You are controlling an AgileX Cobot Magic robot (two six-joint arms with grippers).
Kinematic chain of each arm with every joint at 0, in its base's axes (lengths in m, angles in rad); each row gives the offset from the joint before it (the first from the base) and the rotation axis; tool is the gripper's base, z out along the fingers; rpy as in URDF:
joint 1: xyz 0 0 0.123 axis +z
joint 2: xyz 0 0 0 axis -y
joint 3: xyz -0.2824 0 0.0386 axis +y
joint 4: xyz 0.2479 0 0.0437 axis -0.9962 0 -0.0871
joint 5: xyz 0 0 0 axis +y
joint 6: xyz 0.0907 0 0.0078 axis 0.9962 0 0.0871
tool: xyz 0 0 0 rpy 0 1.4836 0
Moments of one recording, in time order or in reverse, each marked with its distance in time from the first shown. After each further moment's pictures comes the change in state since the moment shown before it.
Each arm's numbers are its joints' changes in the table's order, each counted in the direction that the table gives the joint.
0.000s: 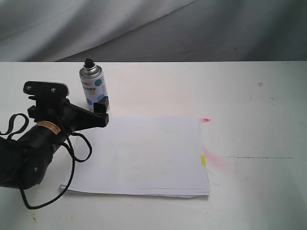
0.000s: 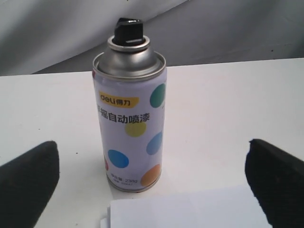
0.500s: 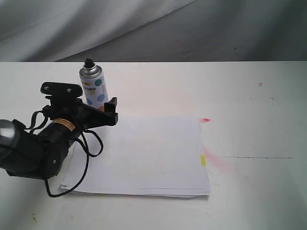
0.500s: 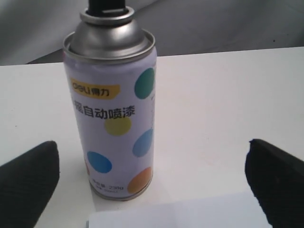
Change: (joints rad) left arm 0.000 -0.131 -0.110 -0.010 0.000 -0.008; right arm 0.000 0.000 0.000 0.000 0.000 0.000
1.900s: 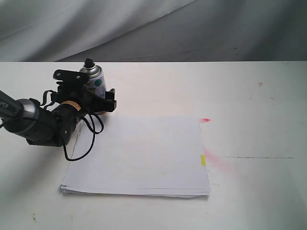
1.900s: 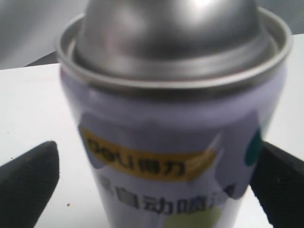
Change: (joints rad) left arm 0.146 -0.218 -0.325 -0.112 0.157 0.053; right arm 0.000 0.000 0.000 0.000 0.000 0.002
